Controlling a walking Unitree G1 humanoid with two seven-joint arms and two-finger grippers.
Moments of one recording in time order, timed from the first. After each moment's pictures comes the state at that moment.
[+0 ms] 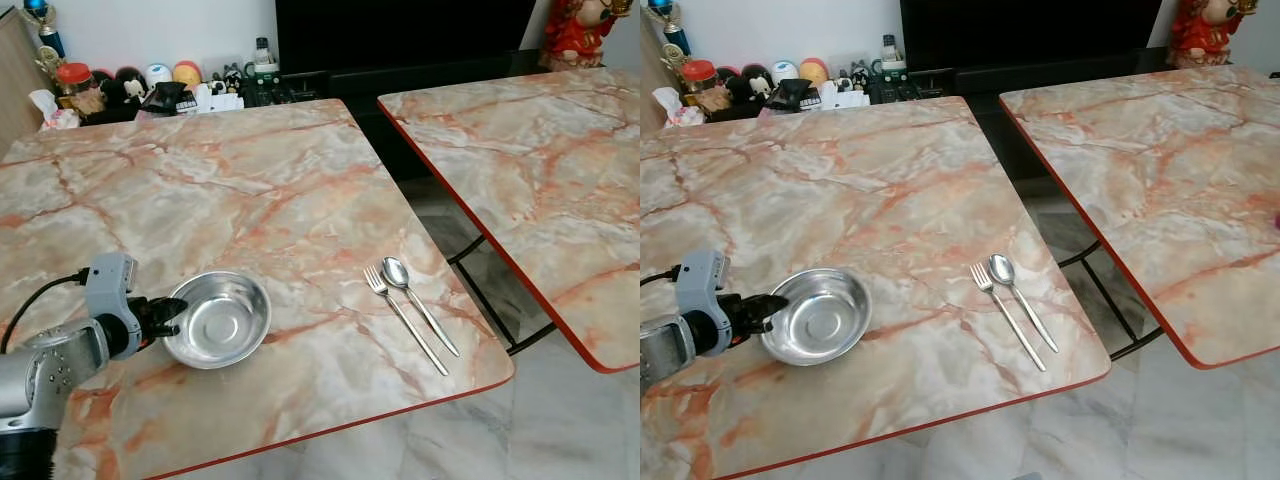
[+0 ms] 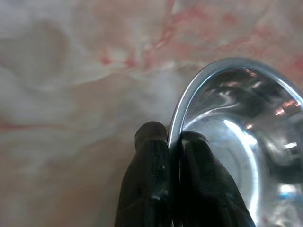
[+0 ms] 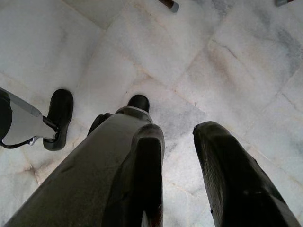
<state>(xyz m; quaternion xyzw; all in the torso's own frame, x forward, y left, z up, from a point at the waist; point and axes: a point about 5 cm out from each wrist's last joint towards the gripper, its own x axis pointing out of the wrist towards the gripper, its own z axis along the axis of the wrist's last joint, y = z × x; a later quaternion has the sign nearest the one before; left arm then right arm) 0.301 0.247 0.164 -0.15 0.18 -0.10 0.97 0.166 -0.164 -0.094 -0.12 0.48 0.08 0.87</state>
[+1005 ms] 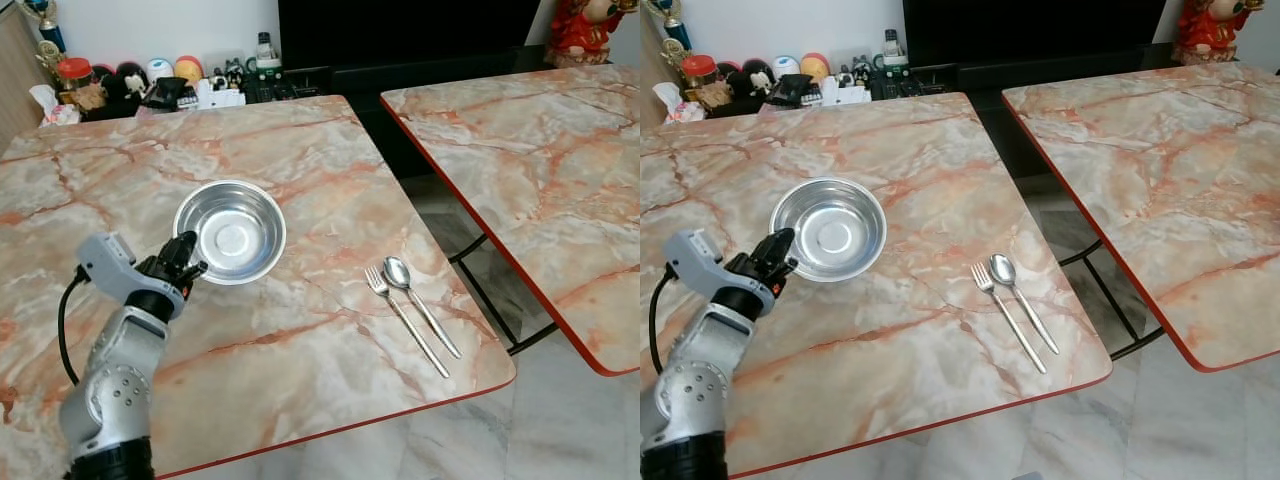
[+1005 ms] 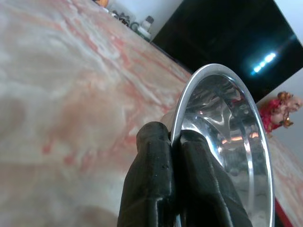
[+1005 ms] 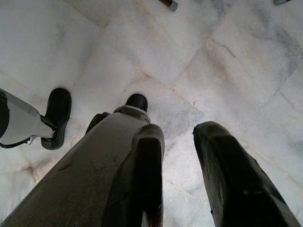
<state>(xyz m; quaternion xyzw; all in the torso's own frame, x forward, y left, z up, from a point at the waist) 0.304 0.205 0.182 -0.34 -0.07 0.00 0.94 0.166 -0.165 -0.094 -0.13 0.48 0.08 0.87</state>
